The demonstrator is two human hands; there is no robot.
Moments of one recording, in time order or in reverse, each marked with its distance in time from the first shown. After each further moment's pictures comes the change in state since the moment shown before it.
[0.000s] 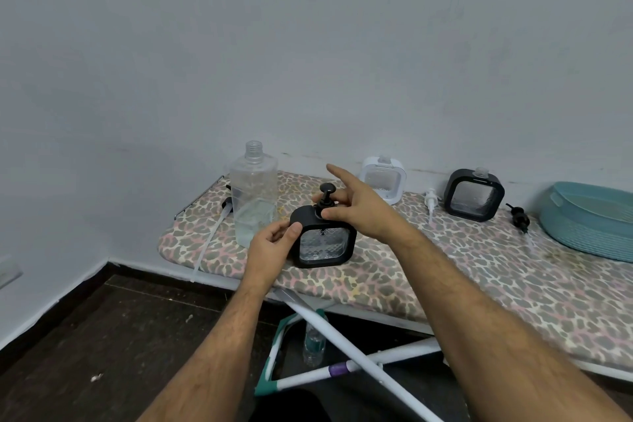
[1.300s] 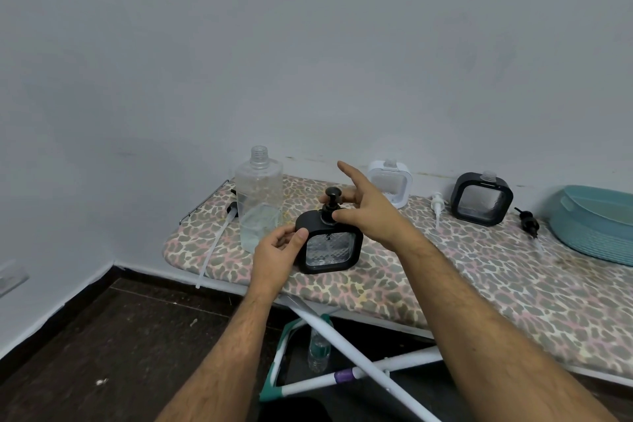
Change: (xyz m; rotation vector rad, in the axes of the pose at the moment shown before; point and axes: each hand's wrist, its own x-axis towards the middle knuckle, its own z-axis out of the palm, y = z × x) left_hand -0.002 0.002 0.001 -0.003 0.025 -0.008; right_hand -0.003 -0.006 0.001 0.089 0.063 -0.045
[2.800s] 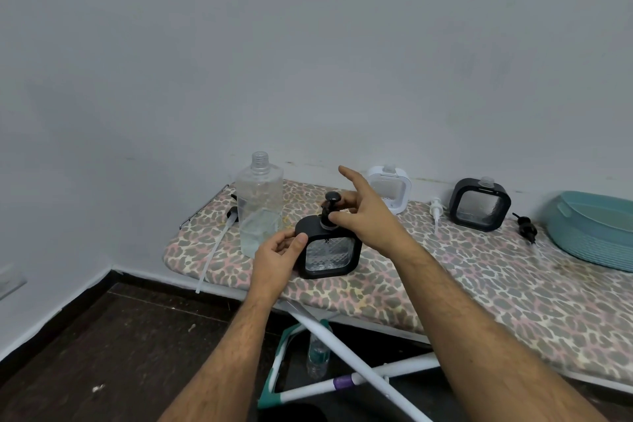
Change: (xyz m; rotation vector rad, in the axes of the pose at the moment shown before) left_hand 0.002 -0.003 -0.001 -0.002 -0.008 0.006; right_hand -0.005 -0.009 0.005 -0.075 0.081 -0.016
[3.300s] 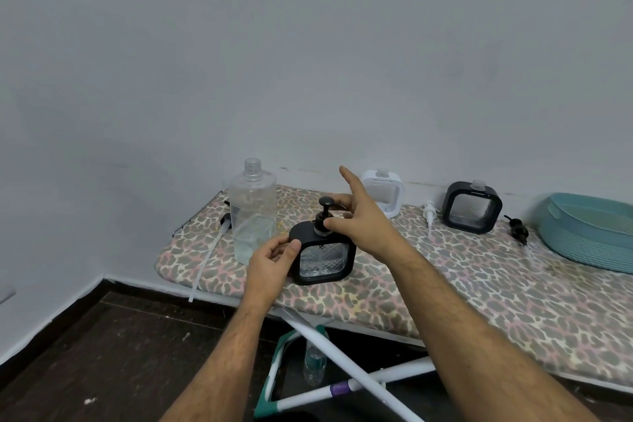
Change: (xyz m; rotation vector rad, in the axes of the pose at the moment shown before) left_hand 0.000 0.001 0.000 0.014 -0.010 0.010; right_hand -0.002 0.000 -0.001 0.068 -0.013 0.014
